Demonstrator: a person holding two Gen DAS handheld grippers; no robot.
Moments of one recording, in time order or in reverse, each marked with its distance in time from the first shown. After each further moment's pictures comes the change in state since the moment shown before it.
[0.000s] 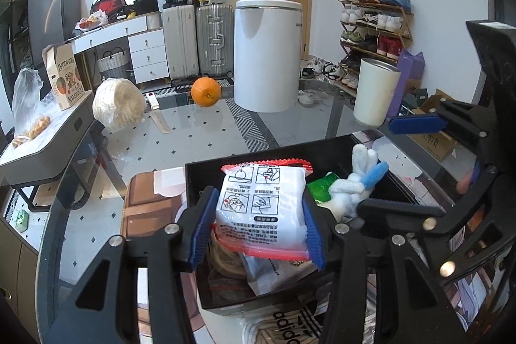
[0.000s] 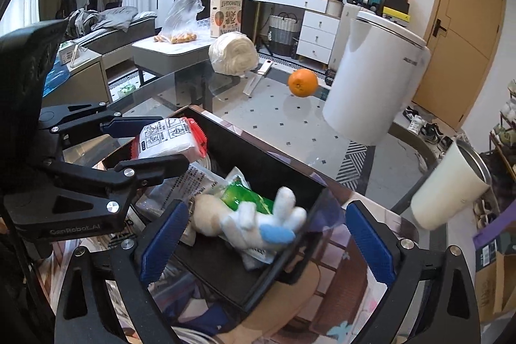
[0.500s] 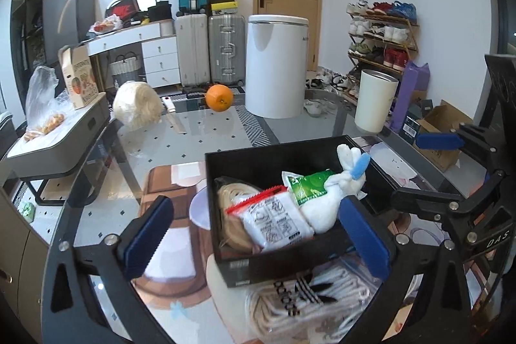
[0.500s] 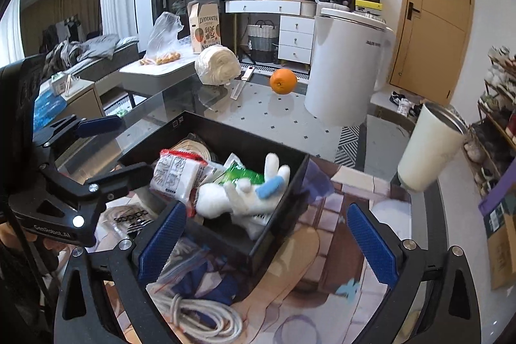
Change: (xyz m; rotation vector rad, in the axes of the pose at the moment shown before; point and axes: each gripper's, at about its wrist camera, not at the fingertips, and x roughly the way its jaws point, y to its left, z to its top) left arm -0.039 0.000 -0.018 -0.035 -0.056 0.042; right arm -0.038 -0.007 -0.028 0.140 -0.043 -0.026
